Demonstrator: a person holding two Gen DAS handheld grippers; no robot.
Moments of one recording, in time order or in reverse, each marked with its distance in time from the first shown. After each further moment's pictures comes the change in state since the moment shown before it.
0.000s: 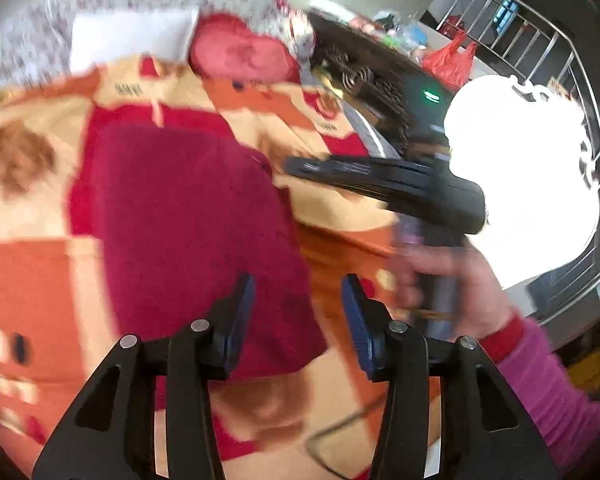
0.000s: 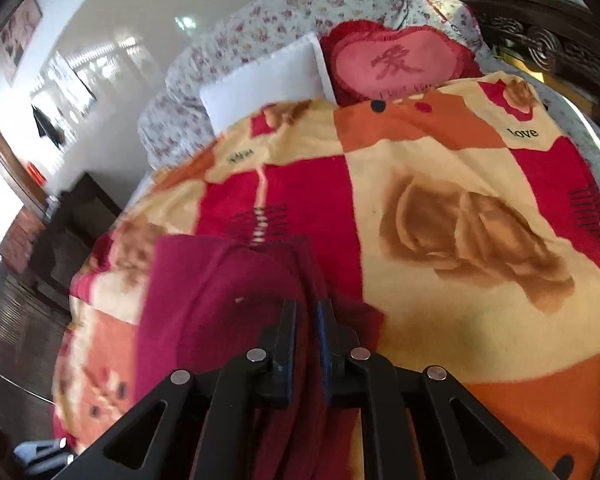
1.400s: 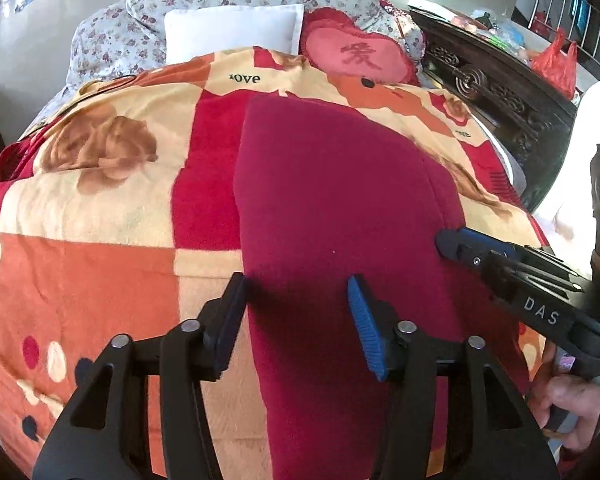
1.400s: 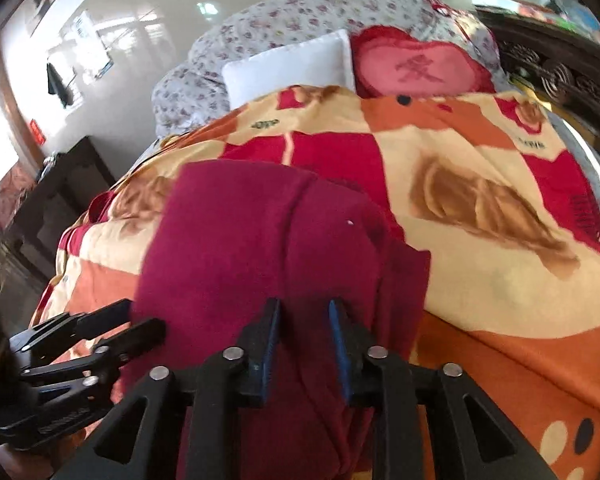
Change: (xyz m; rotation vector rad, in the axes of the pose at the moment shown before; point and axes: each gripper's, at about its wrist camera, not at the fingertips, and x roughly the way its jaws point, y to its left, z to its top) left arm 0.066 0.071 0.002 -0.083 -0.008 0.370; right arm 0.039 0.034 -0.056 -0.140 -0.003 -0.126
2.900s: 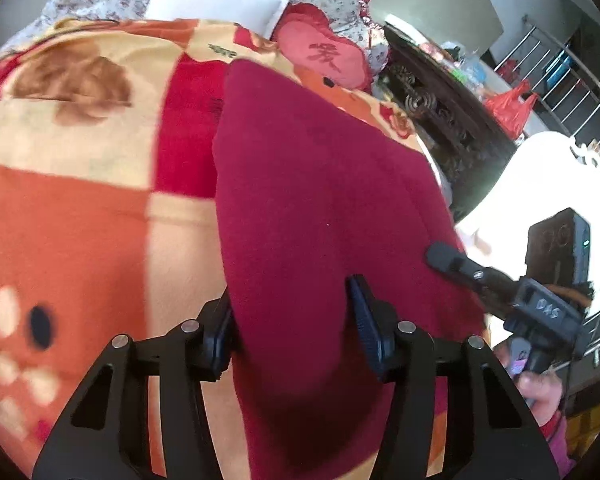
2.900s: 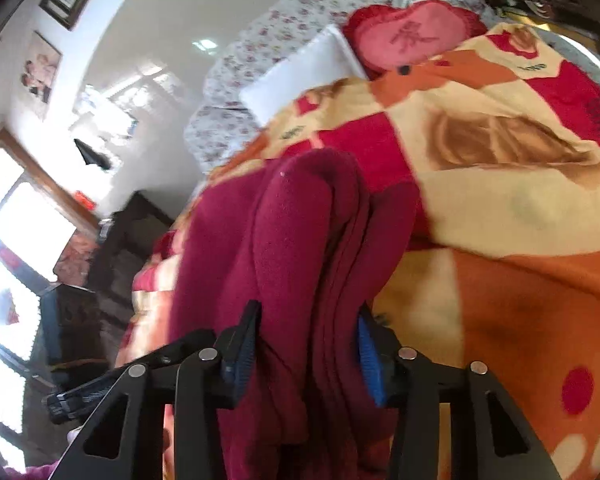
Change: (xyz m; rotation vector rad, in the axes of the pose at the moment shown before) left arm -0.039 0.044 -0.021 -0.145 0.059 -0.324; right arm -0.046 -0.006 -0.025 0.230 0.000 0.345
